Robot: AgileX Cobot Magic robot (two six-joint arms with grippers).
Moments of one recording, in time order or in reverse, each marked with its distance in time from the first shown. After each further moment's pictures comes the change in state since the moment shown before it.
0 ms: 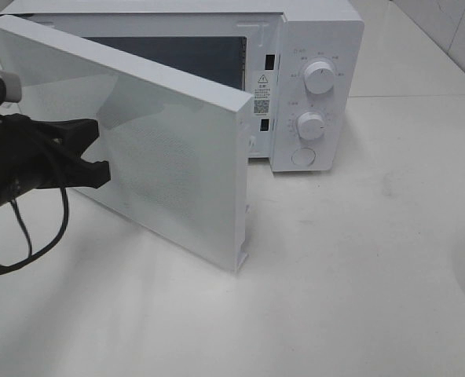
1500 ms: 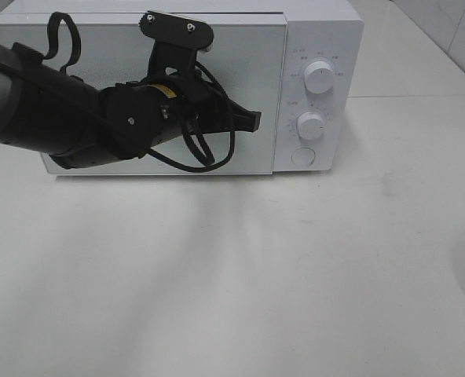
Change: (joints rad) left arm -0.274 0.334 -0.691 -0.648 0.458 0.530; right arm 0.000 0.000 0.000 0.000 0.000 0.000
